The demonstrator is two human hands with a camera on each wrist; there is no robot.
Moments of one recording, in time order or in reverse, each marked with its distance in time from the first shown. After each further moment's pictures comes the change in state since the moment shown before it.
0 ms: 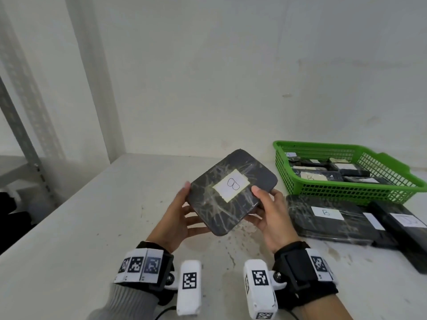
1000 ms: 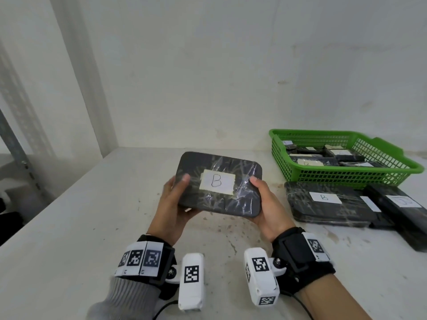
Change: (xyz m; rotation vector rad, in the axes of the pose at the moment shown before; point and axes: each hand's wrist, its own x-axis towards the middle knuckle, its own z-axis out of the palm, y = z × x) left_hand 0.013 -0.015 -0.007 -0.212 0.091 0.185; right_hand -0.004 0.005 0.003 -0.039 -0.092 0.126
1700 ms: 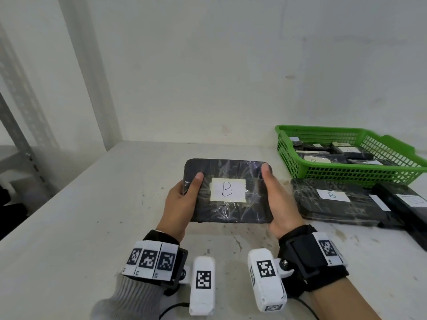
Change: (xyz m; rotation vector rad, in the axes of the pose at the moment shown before) left_hand -0.009 0.001 0.011 0.445 0.082 0.065; right_hand -0.003 -0.002 0.006 -0.157 0.092 -0.054
